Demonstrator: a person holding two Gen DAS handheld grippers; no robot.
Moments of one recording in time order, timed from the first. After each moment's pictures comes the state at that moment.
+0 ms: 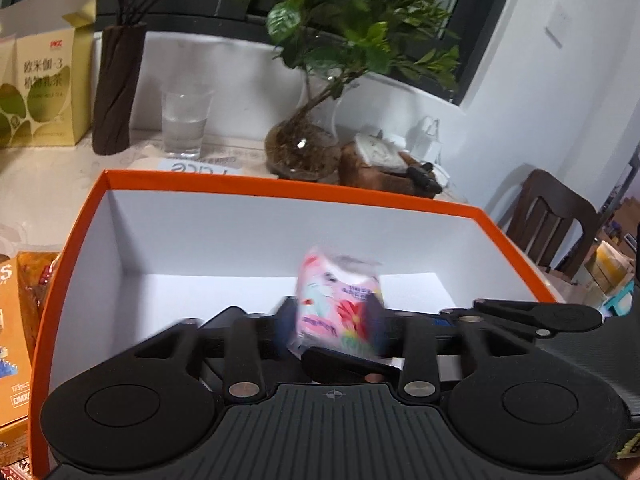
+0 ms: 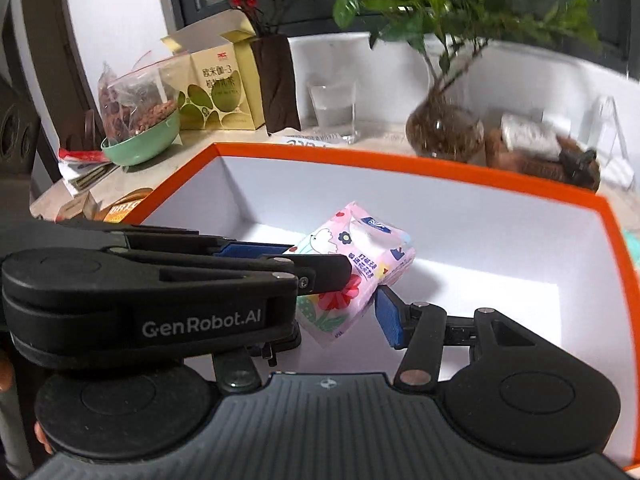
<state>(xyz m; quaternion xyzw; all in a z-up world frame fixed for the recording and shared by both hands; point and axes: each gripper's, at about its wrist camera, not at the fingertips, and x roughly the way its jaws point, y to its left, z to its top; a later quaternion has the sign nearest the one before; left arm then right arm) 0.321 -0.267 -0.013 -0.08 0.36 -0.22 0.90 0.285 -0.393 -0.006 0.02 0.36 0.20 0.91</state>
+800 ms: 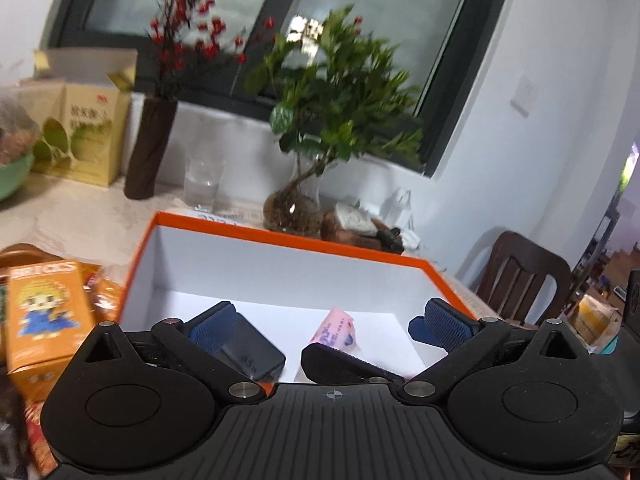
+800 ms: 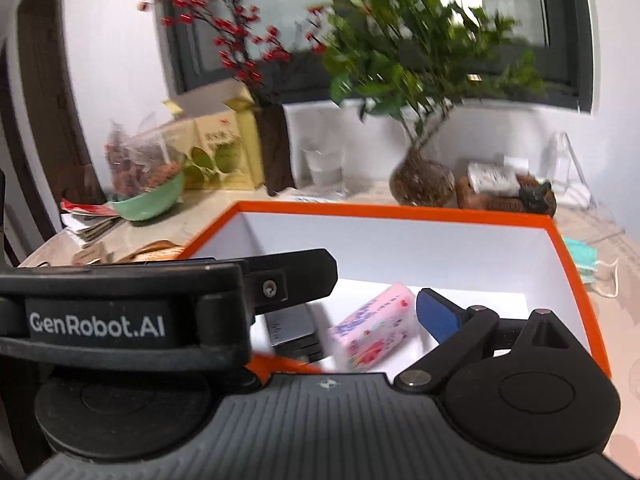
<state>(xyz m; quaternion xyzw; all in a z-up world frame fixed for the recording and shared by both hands) 0.220 -0.241 0.035 -0.12 0.25 -0.21 0.94 0.204 -0.382 0.035 0.03 0.26 0.16 0.95</state>
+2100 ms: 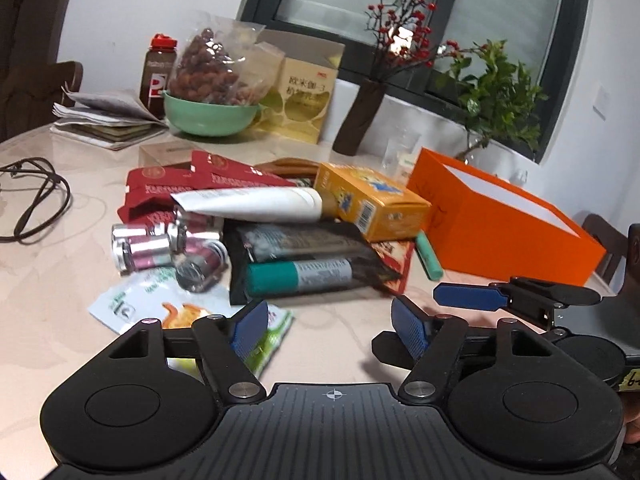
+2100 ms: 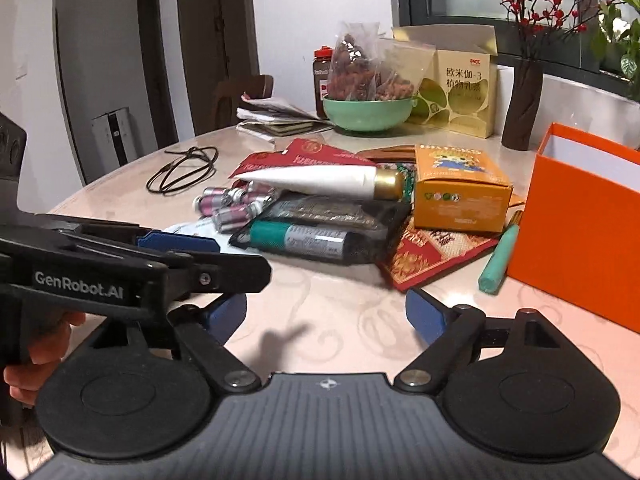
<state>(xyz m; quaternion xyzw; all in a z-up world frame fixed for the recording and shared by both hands) 0.072 -0.008 -0.039 -0.12 0.27 -0.08 0.95 0.118 -0.202 -0.040 -0.06 0.27 0.35 0.89</state>
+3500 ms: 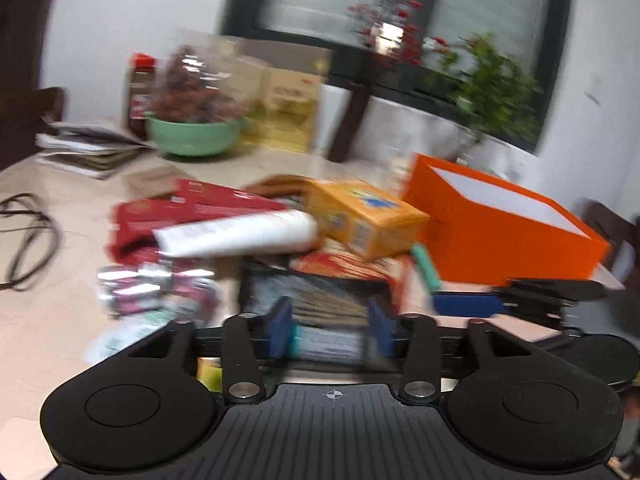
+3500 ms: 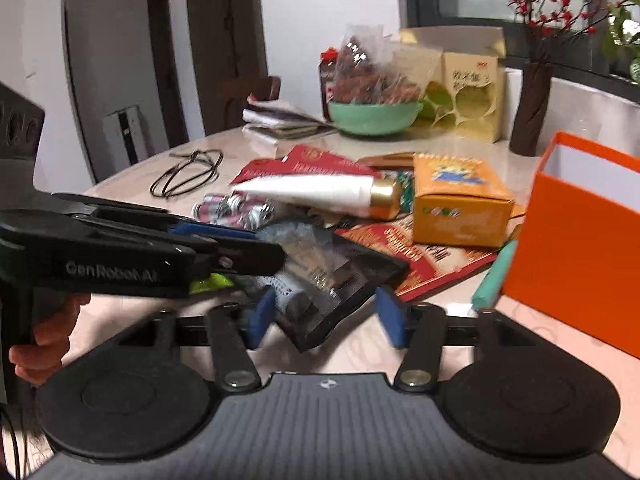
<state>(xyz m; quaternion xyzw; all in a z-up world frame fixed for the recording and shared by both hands) 0.092 -0.016 -0.025 -0.08 0.27 -0.07 0.96 0.129 -0.209 -0.031 -0.05 0.27 0.37 0.89</state>
